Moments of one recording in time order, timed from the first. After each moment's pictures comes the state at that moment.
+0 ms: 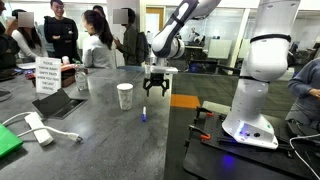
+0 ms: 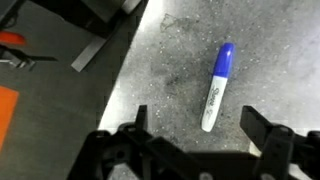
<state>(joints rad) -0.03 0.07 0.03 -2.54 0.32 2.56 0.56</state>
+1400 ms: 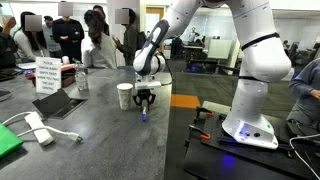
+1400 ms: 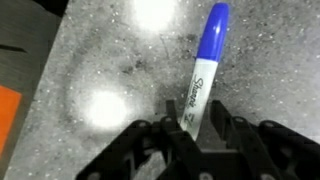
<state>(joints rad) 0.07 0.47 -0.03 -2.23 0.31 2.56 0.60</state>
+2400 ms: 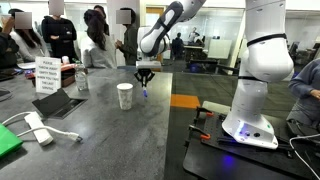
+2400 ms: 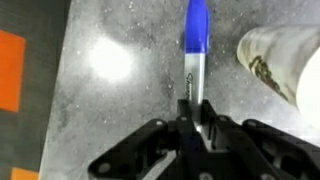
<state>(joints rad) 0.13 0.25 -0.21 -2.23 0.00 2.56 0.79</state>
